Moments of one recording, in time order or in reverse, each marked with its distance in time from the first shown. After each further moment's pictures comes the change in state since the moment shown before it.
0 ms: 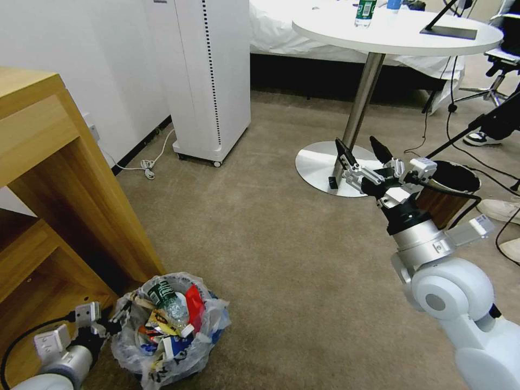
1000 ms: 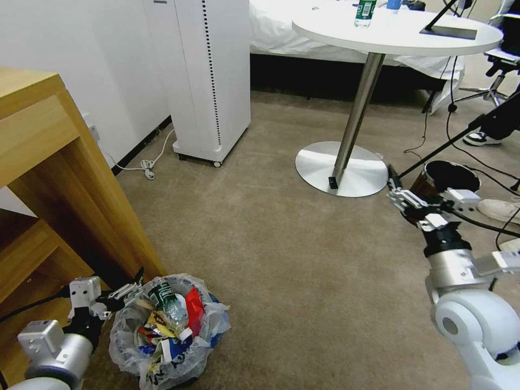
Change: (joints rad) left arm 0.056 -0.036 -0.017 -0.205 0.137 -0.104 0.056; right arm -0.275 0.172 0.271 -0.053 -0.312 0.078 0.120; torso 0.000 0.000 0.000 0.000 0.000
